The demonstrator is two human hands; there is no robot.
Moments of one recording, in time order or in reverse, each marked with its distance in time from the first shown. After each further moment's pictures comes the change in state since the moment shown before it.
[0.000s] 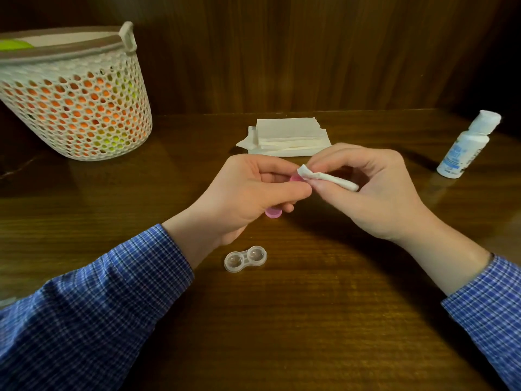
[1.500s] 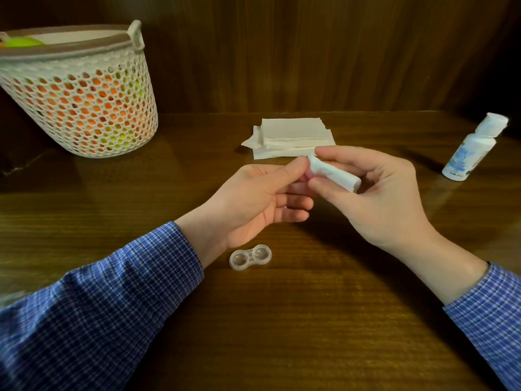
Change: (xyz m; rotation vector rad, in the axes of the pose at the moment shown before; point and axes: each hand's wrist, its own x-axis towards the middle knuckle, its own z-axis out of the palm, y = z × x) left_hand -0.003 -0.001 0.004 -0.404 -0.122 -0.191; right_hand -0.009 -0.010 0.016 0.039 0.212 0.023
